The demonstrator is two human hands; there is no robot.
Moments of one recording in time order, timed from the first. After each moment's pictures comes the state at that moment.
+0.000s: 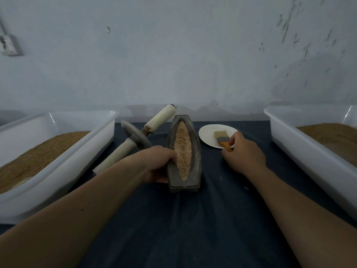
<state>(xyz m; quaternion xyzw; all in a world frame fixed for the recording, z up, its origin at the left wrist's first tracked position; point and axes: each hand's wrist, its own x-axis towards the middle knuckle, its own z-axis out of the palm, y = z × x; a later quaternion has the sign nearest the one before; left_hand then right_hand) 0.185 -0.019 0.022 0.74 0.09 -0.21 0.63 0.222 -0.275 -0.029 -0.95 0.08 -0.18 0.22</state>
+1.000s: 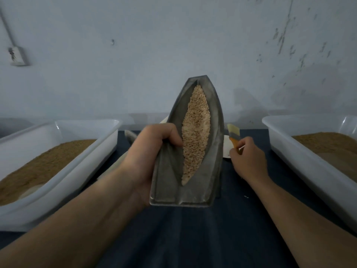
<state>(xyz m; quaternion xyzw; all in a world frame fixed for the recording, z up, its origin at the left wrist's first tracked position) 0.082 -0.031 0.115 0.59 -0.06 -0.12 0.80 0.224 -0.283 -0.030 -0.89 0.09 -0.28 0.35</state>
